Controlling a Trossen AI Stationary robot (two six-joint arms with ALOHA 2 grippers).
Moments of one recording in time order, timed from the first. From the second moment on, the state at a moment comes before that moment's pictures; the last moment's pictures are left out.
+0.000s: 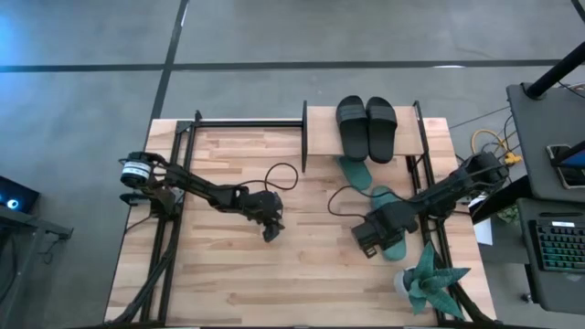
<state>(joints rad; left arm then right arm) -0.06 1.69 0.71 0.18 0.06 -0.50 0.41 1.54 0.92 -1.08 -0.24 1.46</state>
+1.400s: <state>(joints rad) -0.05 1.69 0.71 0.18 0.05 -0.52 0.50 1.58 0.79 -0.65 -0.46 1.44</state>
